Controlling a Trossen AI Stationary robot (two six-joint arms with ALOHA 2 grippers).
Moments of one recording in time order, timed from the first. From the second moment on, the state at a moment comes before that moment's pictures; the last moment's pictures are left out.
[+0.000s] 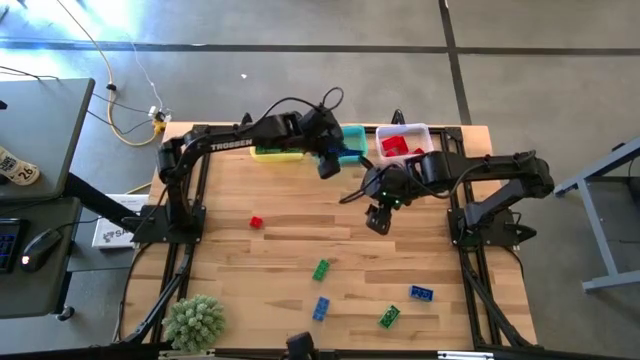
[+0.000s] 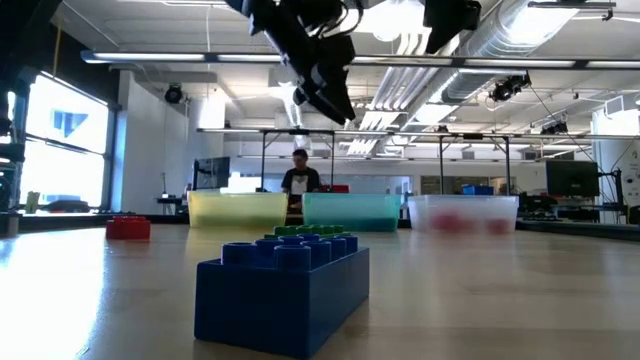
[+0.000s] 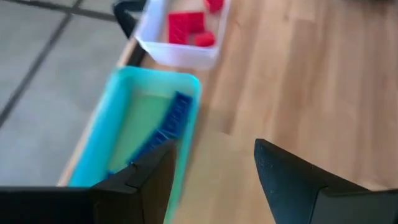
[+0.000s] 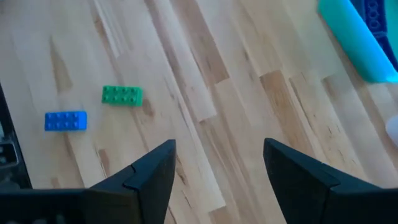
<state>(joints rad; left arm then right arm) 0.46 1.88 1.67 -0.61 -0.05 0.12 0.09 1.49 1.56 -1.18 0.10 0.46</state>
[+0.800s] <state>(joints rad) 0.22 1.86 1.71 -1.06 -0.15 -0.20 0.24 1.50 1.56 -1.16 -0.02 0.08</state>
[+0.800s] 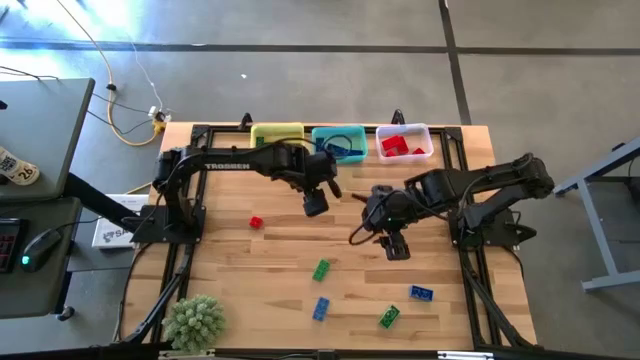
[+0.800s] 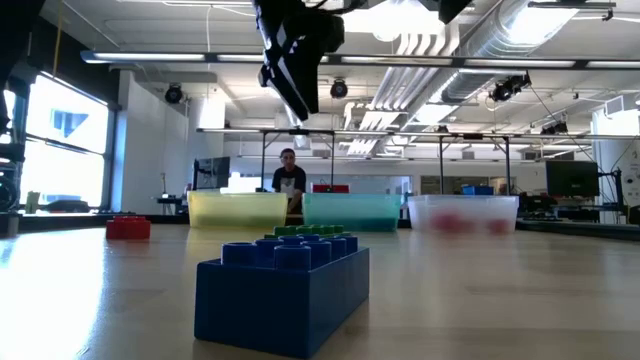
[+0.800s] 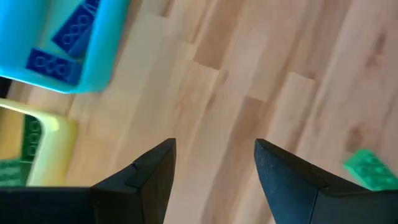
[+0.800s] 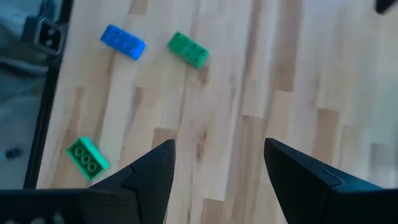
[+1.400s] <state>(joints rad) 0.01 1.85 1.71 -1.19 -0.22 -0.29 0.48 1.67 1.56 -1.17 -0.08 0.08</state>
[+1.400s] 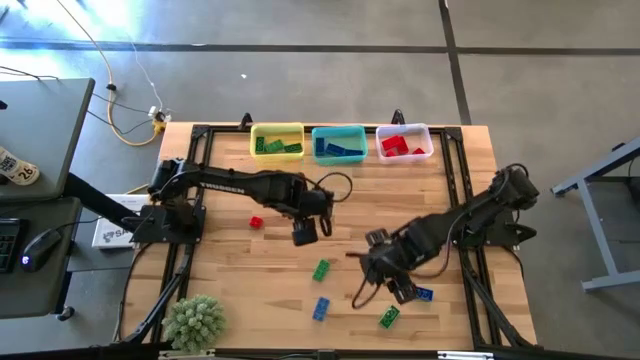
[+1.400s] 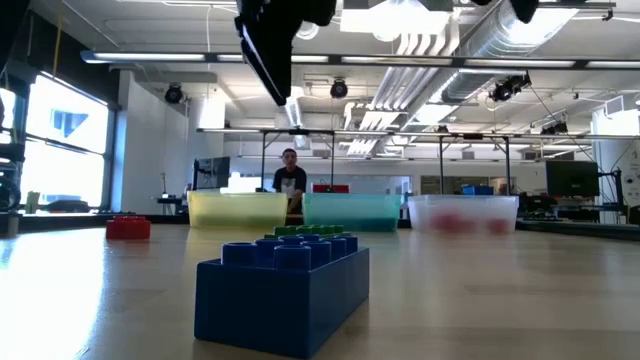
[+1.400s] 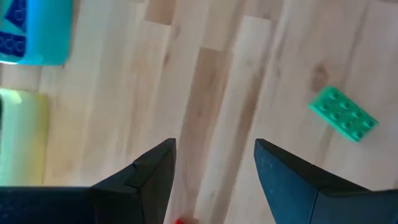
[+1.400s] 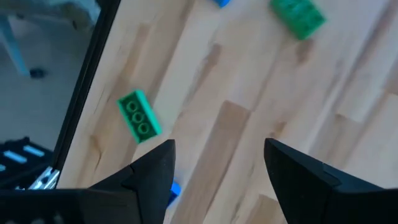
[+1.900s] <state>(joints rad) -0.14 1.85 1.71 -1.19 -0.22 -0.31 0.70 1.86 1.56 -1.11 -0.08 0.14</state>
